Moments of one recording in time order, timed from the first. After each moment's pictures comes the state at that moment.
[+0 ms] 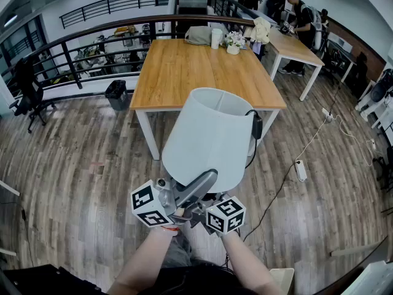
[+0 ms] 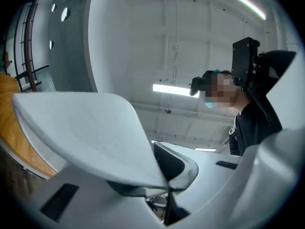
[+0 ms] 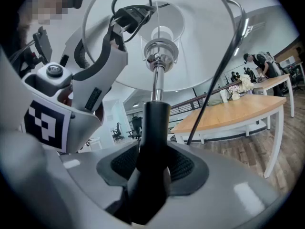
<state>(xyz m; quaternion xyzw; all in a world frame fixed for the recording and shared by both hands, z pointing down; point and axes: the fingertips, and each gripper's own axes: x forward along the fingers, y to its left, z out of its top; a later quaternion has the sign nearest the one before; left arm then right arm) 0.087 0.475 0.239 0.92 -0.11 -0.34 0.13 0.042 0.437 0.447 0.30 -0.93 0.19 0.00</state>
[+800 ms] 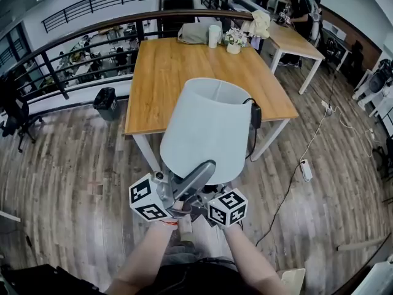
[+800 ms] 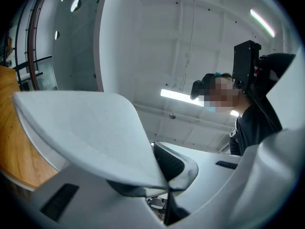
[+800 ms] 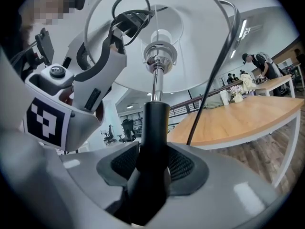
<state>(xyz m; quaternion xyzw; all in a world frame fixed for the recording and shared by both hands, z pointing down) -0.005 0.279 0.234 0.92 -0.08 -0.35 0.15 -0.039 0.241 0.443 0.33 -0.93 0.18 0.00</state>
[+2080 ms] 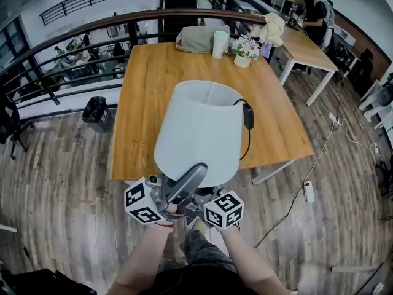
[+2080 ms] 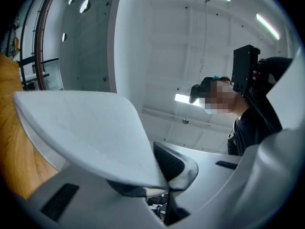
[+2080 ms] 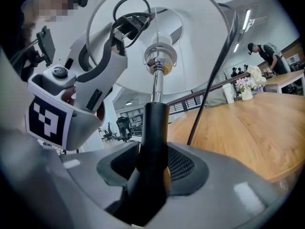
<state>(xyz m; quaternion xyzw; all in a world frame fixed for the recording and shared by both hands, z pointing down) -0.015 0.018 0.254 0.91 -0.11 -0.37 0.17 -0.042 -0.009 0.465 0.31 -0.93 0.19 0.02</state>
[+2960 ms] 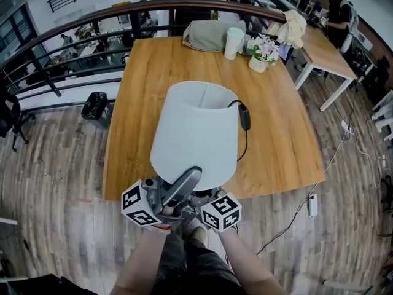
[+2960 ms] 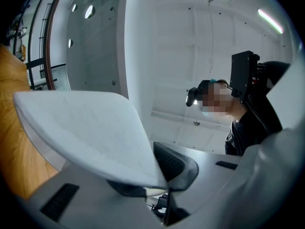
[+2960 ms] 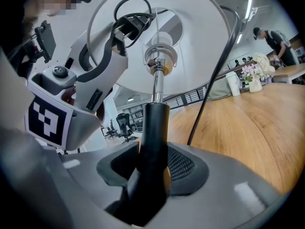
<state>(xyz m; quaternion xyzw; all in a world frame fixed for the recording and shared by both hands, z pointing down) -0.024 -0.114 0.290 0.89 -0.15 -0.38 0.19 -0.049 -0.127 0.501 0.28 -0.93 0.21 0.05</state>
